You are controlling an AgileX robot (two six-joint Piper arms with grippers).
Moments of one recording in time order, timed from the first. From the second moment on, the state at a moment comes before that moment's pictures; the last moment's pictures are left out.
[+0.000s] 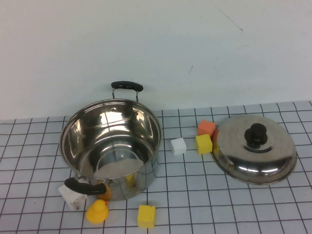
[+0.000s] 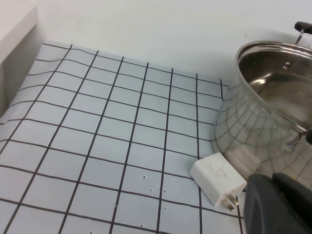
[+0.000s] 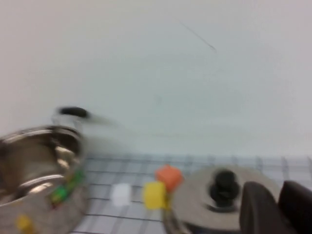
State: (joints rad) right arm -0.01 0.20 -0.25 0.82 0.40 -0.69; left arm 0.06 -0.02 0.02 -0.09 0.36 -0.21
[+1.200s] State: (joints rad) right arm 0.19 2.07 -0.74 -0.14 -1.07 0.09; left arm 0.06 -0.02 0.02 -0.09 0.36 -0.21
